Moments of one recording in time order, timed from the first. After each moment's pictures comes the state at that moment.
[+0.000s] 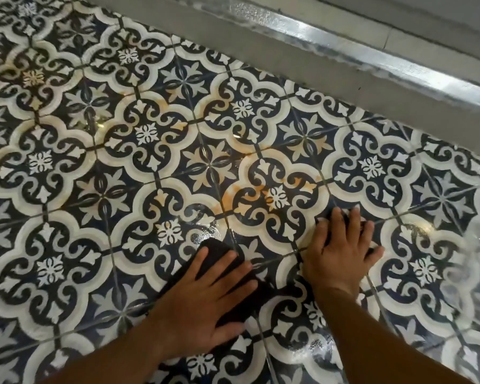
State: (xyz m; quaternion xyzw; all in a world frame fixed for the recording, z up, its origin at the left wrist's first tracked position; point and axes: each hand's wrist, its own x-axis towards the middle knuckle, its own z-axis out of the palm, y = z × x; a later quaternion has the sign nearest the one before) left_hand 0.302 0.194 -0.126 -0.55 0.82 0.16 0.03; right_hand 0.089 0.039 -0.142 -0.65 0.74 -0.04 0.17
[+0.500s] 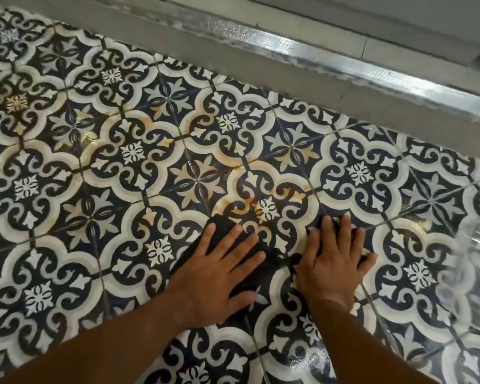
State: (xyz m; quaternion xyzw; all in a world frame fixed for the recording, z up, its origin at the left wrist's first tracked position) left_hand 0.303 0.119 -0.123 -0.55 0.83 0.13 0.04; right_hand 0.091 0.038 -0.140 -0.66 0.74 -0.04 0.15
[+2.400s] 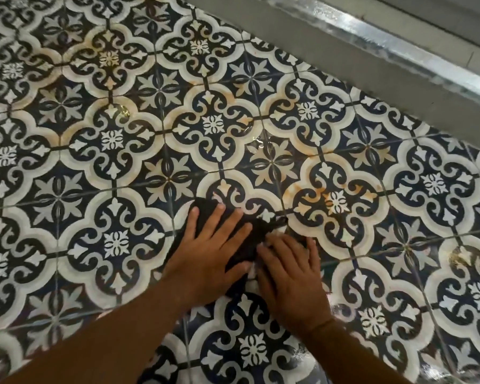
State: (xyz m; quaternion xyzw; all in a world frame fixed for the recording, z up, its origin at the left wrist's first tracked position) left_hand 0.384 0.197 -0.132 -0.70 0.70 0.11 0.03; right_hand 0.184 0.129 -0.130 -0.92 0.34 -0.09 0.16
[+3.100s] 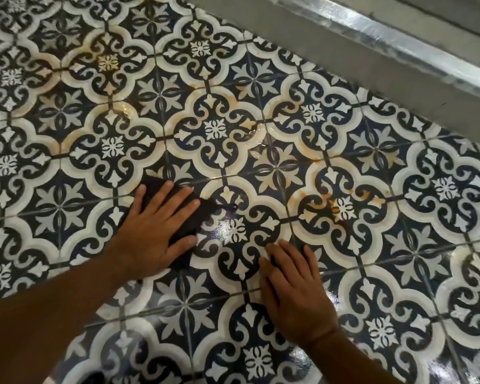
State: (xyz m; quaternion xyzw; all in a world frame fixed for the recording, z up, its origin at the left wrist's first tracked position) left_hand 0.495 0.203 -0.128 -0.72 0.69 0.09 0.05; right_hand 0.184 0.130 -0.139 -0.92 0.31 -0.07 0.20
